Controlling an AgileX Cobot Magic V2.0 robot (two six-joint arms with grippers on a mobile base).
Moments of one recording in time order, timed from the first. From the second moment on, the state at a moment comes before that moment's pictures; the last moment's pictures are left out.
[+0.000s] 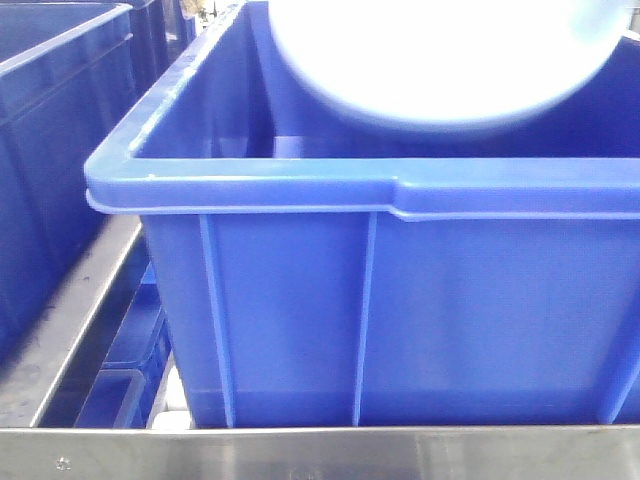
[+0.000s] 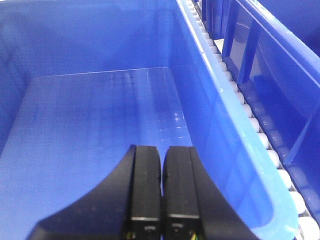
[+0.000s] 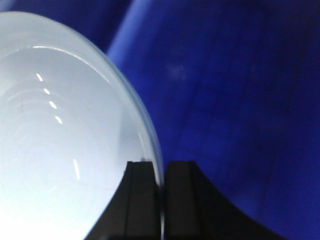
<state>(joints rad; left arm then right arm) -0.12 0.28 -0.40 -0.07 0.44 0.07 0.24 1.25 -1.14 0.28 0.69 -0.18</state>
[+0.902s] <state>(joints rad) -0.12 0.28 -0.40 -0.07 0.44 0.07 0.24 1.51 -1.20 0.28 0.72 -0.24</state>
